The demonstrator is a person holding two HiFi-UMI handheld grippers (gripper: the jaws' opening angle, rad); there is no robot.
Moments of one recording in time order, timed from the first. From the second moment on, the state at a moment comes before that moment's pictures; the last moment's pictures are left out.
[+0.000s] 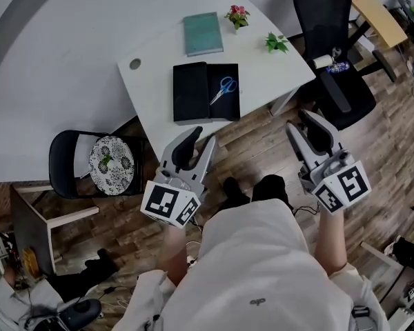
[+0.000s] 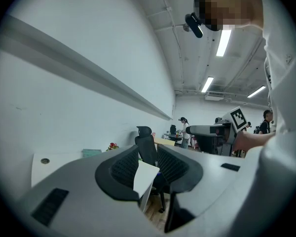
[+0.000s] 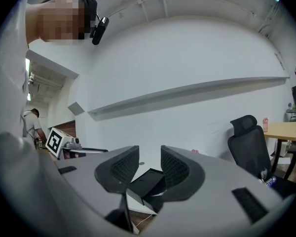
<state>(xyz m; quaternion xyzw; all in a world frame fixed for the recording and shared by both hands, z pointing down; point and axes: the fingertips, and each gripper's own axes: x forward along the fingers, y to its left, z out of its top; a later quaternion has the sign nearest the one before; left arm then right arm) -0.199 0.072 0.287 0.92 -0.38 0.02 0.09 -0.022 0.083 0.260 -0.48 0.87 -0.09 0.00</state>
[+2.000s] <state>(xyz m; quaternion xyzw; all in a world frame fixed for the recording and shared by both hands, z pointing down) -0.115 -0.085 0.342 0.86 -0.49 0.11 0.12 0.032 -0.110 0.286 -0.29 0.95 -0.11 -0.02</state>
